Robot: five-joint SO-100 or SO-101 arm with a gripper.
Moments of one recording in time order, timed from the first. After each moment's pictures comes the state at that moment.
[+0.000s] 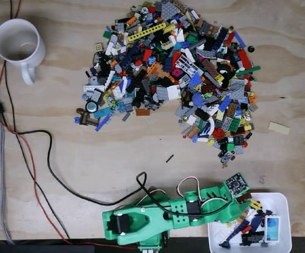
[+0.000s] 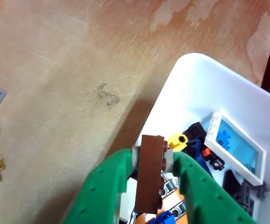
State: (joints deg) arm 78.3 151.0 161.9 22.9 -112.3
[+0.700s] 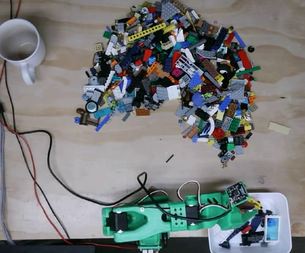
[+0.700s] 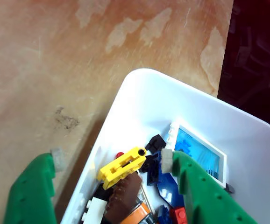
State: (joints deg) arm 83.9 153.6 164.7 14.9 -112.3
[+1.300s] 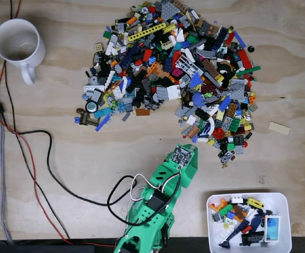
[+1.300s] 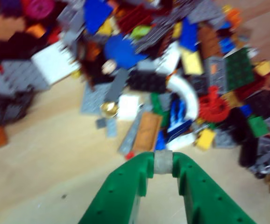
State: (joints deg) arm 27.3 190.3 166.7 59.2 -91.8
